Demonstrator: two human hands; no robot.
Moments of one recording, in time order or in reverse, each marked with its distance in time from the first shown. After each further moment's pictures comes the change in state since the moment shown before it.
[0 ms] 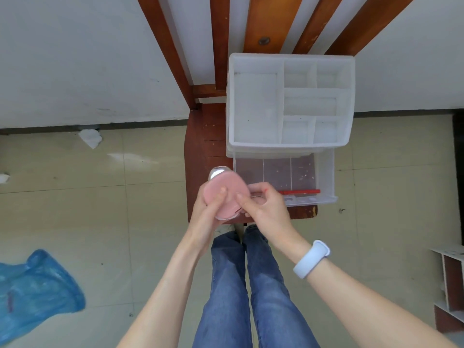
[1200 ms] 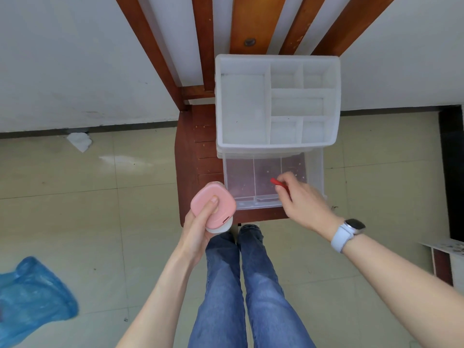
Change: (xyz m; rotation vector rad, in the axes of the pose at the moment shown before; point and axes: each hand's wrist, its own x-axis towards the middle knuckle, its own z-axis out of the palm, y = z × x) left_hand 0.003 -0.026 -0.008 -0.098 0.026 -0.088; right_hand 0.037 0.032 -0.092 -0.966 -0.013 -0.305
